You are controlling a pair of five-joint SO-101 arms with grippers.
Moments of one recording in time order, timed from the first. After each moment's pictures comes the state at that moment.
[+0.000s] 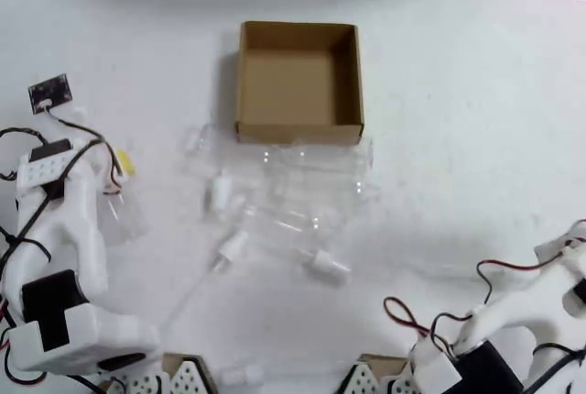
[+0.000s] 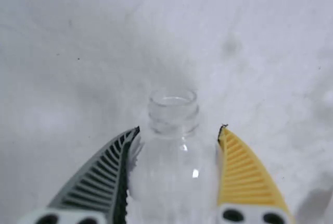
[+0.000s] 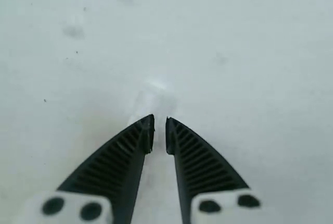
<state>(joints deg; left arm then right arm) -26.7 -0.7 32.6 49.0 8.0 52.6 -20.4 40.4 60.3 -19.2</state>
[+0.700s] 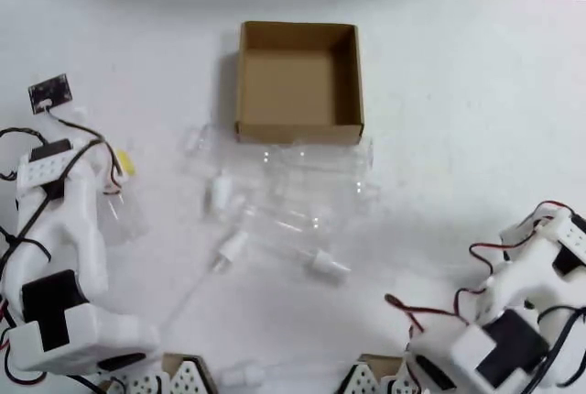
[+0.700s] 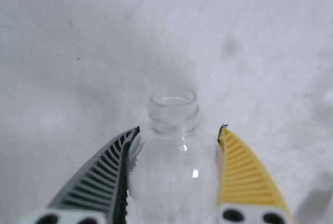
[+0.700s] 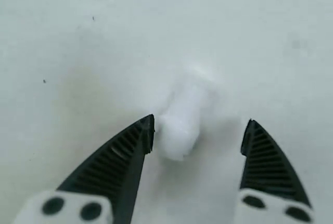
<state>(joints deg) -26.7 -0.7 32.6 49.0 8.0 44.0 -5.6 40.5 52.5 -21.6</state>
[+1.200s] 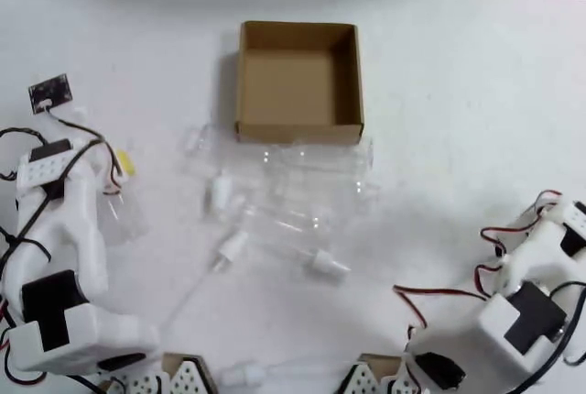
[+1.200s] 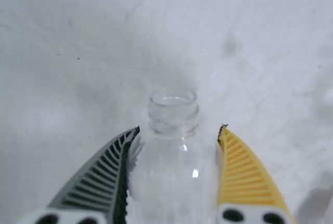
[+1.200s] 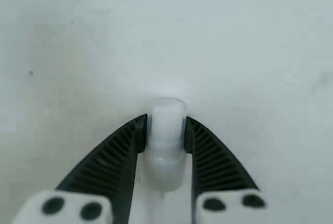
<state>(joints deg) -26.7 -0.7 32.6 49.0 7.7 41.4 4.5 30.7 57.8 -8.7</state>
